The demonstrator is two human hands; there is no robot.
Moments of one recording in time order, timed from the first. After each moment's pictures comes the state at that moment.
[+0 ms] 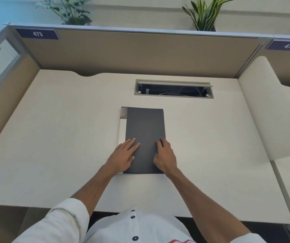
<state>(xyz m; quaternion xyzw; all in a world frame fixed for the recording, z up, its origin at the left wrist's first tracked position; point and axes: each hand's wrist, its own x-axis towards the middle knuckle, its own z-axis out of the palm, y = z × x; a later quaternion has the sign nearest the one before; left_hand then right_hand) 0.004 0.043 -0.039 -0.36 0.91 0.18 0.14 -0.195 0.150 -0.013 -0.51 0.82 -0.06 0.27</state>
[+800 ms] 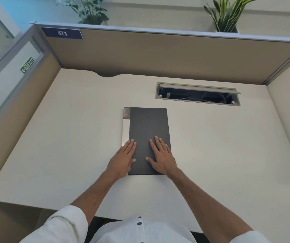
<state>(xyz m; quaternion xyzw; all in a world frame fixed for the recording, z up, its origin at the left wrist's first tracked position) 0.087 -0.007 -0.061 -0.42 0.88 0.18 0.11 -0.126 0.071 -0.039 -0.62 0.73 0.01 0.27</state>
